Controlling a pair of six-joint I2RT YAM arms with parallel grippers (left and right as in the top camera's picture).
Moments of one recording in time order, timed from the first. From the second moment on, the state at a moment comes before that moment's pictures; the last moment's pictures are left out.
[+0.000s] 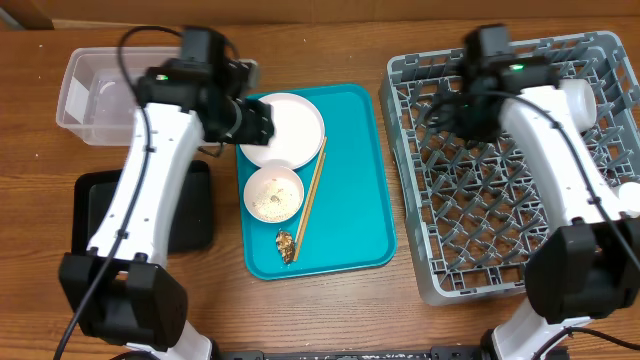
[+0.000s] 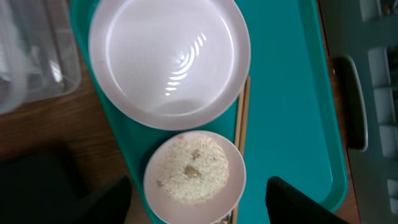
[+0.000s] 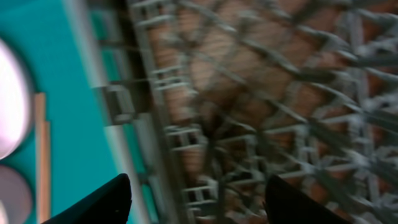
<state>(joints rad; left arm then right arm) -0.16 1.77 1.67 -1.13 0.22 -0.05 0.10 1.84 1.67 -1.15 -0.06 0.27</state>
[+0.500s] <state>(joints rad) -0.47 1.80 1.66 -1.25 0.03 -0.12 -0.11 1.84 1.67 -1.30 -0.04 0.27</state>
